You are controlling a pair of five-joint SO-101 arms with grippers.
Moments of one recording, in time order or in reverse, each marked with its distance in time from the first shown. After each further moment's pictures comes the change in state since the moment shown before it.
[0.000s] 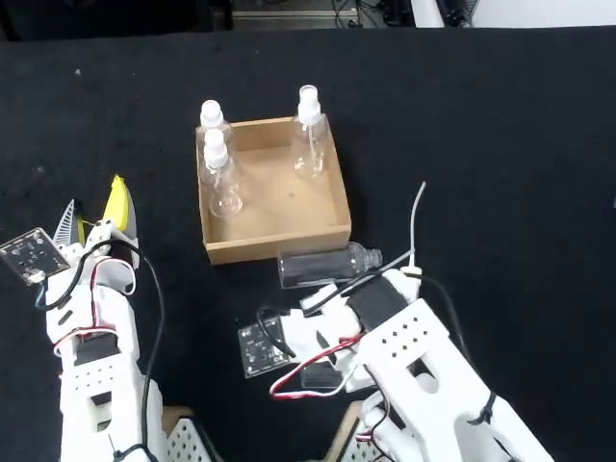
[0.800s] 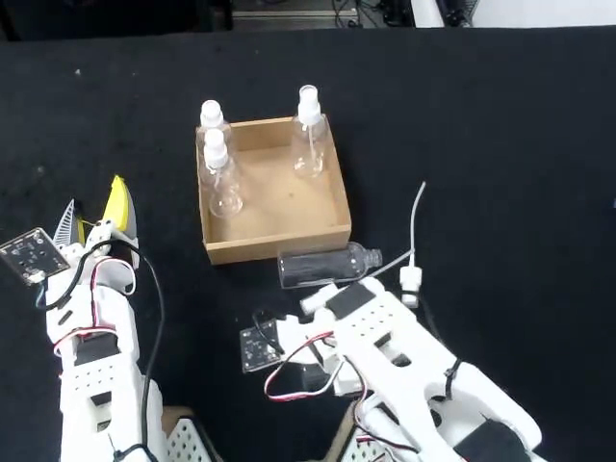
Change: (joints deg) left arm 0.0 0.0 0.0 0.0 0.0; right arm -0.4 15.6 12.4 -21.7 -5.5
